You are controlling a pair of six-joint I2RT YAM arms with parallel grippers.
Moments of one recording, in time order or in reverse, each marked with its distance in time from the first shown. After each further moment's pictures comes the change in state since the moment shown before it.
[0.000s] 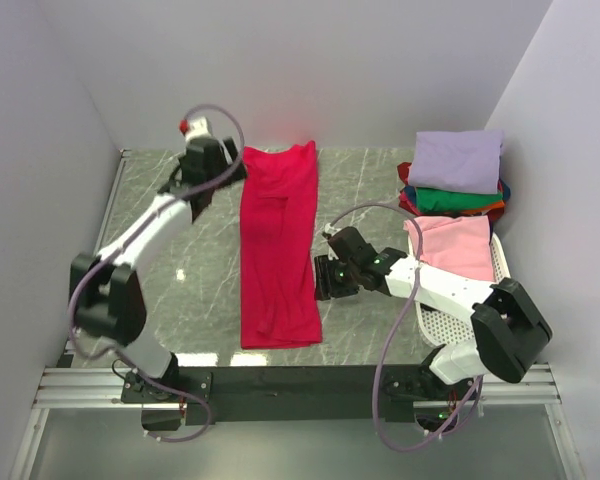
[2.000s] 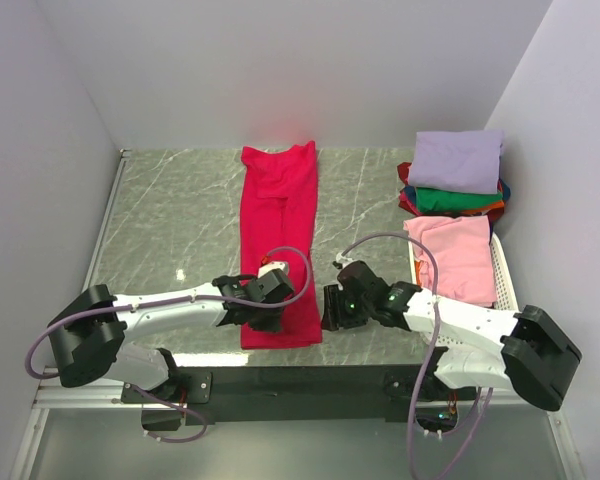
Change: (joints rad) left arm -0.779 -0.328 -0.659 -0.329 0.105 -0.381; right arm 0.122 -0.225 -0.283 0.080 0.034 0.159
